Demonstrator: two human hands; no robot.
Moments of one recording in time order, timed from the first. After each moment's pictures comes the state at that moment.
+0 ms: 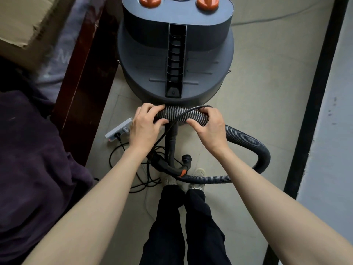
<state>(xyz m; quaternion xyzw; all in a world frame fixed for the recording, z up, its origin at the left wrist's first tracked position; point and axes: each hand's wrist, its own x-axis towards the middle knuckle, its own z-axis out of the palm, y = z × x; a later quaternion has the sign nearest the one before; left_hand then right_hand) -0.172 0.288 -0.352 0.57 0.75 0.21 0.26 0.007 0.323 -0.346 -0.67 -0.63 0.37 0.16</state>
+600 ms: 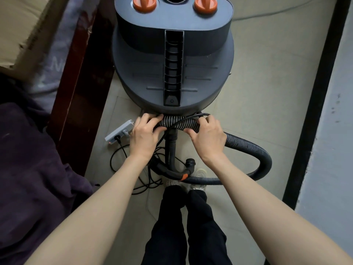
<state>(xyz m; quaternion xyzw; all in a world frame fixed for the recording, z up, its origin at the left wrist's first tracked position) -0.172 0.290 -0.370 0.58 0.75 0.20 0.25 -0.007 0.326 -0.357 -0.70 -0.68 0.23 -0.03</state>
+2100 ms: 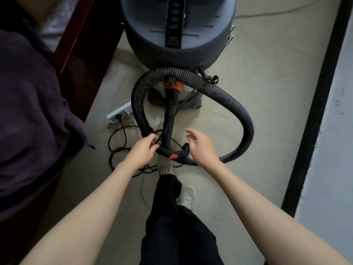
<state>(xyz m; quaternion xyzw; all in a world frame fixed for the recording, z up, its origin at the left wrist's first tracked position) -0.145 0.124 -0.413 0.48 0.74 0.05 0.47 0.042 0.177 -0.386 -0.61 -0.62 0.49 0.06</state>
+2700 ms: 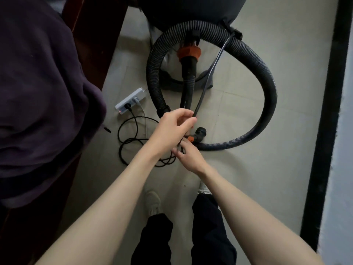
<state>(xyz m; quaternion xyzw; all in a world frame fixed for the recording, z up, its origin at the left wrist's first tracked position) -0.141 0.081 -0.373 0.45 0.64 0.30 0.54 -0.035 0.048 -0.470 -0.54 -0.62 0.56 0.05</state>
